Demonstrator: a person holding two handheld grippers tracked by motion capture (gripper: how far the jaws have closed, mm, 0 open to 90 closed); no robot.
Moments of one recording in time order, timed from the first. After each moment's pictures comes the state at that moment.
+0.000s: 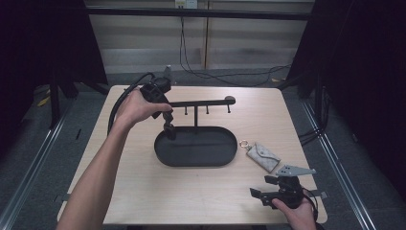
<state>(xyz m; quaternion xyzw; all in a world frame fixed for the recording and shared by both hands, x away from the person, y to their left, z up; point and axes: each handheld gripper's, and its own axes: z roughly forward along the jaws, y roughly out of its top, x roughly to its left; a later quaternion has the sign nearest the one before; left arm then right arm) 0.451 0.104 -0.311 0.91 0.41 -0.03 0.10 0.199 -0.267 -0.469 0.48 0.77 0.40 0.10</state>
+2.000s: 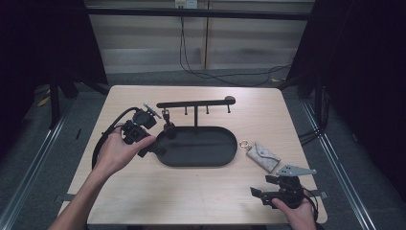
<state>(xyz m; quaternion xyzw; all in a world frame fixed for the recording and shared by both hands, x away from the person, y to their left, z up) 0.347 0.151 -0.342 0.91 0.34 0.00 0.23 0.198 -0.267 -0.468 0.48 0.77 0.40 0.11</state>
